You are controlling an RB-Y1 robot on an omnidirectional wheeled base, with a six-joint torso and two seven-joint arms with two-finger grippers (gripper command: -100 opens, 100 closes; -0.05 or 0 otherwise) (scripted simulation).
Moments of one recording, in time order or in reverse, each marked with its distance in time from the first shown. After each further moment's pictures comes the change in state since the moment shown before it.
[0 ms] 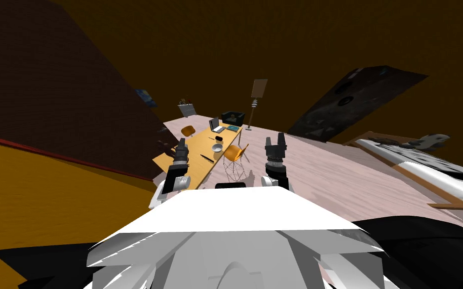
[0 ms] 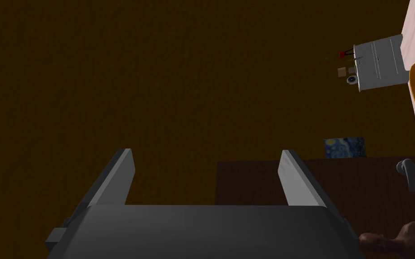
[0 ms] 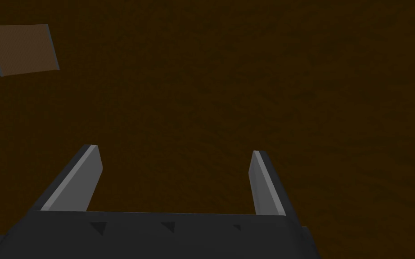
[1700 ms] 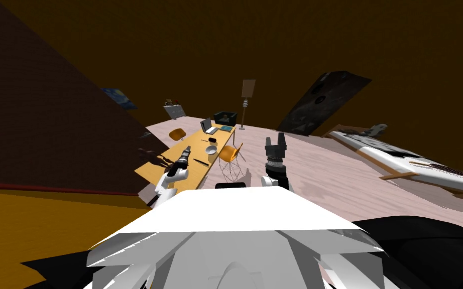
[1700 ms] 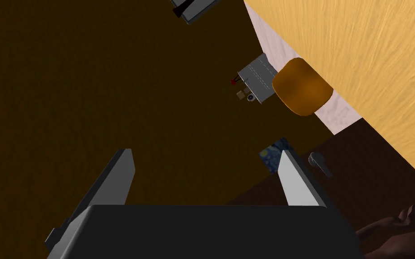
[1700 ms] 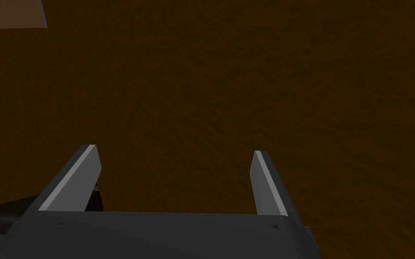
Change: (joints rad) left arm -0.232 0.108 0.101 0.381 0.052 0.417 -0.248; right arm 0.000 0.000 0.000 0.000 0.000 0.000 0.000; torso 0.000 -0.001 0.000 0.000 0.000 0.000
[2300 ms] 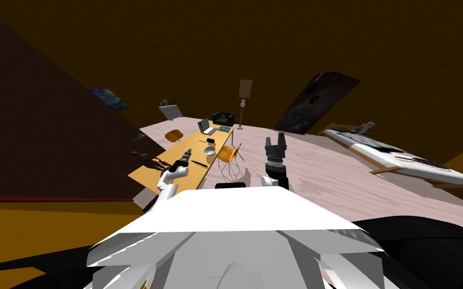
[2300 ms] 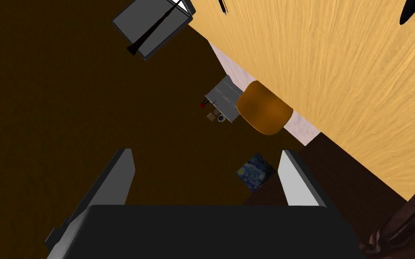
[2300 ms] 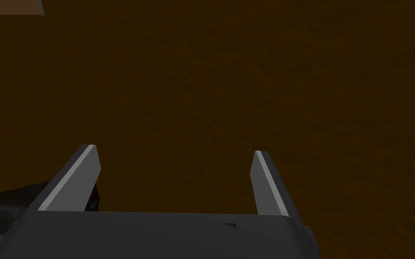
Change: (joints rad) left arm -0.088 0.028 0.023 0.145 0.030 0.148 -0.066; right arm 0.000 0.000 0.000 0.000 0.000 0.000 0.000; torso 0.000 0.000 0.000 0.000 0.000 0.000
